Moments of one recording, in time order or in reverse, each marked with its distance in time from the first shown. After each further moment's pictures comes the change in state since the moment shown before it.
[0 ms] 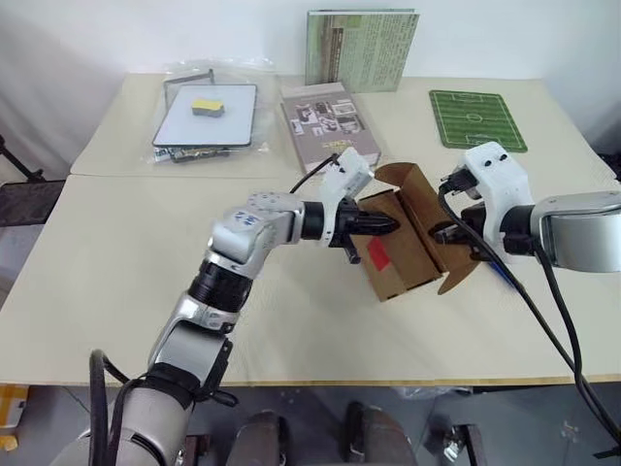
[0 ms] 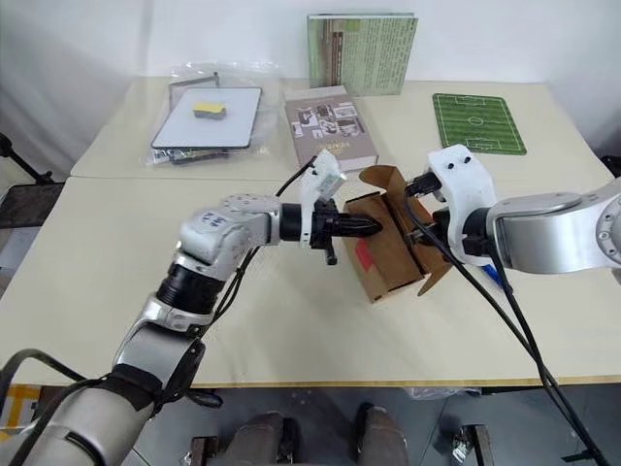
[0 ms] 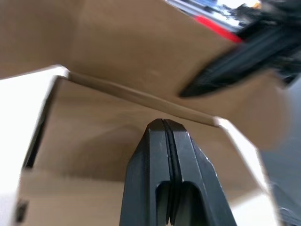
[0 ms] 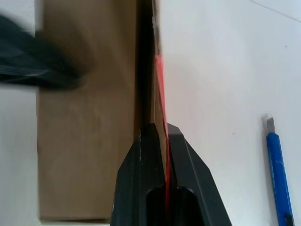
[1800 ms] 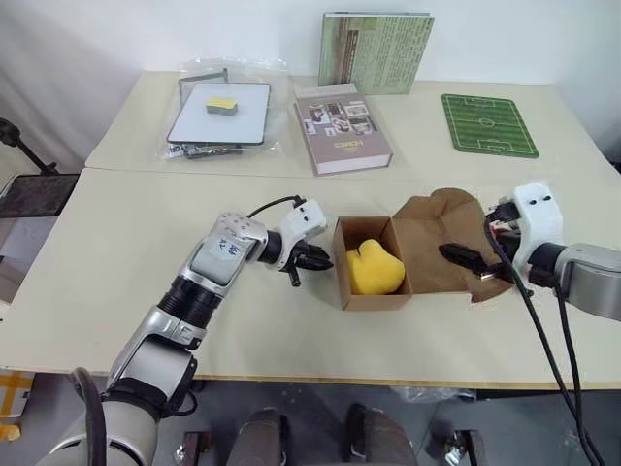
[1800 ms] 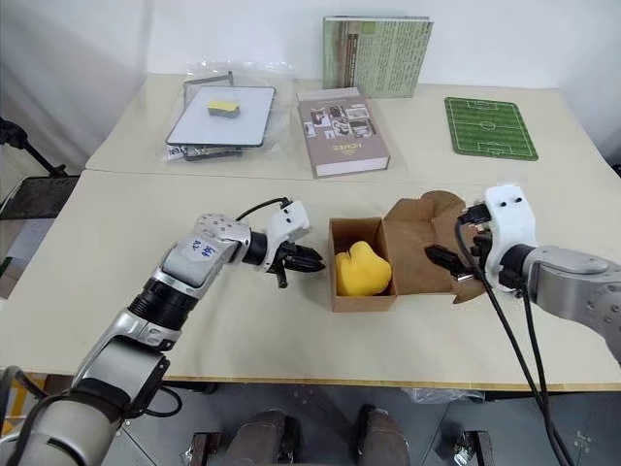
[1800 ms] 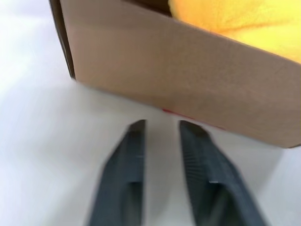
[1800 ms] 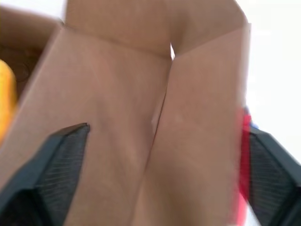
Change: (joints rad) left arm 0.139 0.218 -0.057 -0.019 0.208 0.054 -0.178; right arm 0.624 0.124 -0.483 -0.073 -0.793 -0.221 0.652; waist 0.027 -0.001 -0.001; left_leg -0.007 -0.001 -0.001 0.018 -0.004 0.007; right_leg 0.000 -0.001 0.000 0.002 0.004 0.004
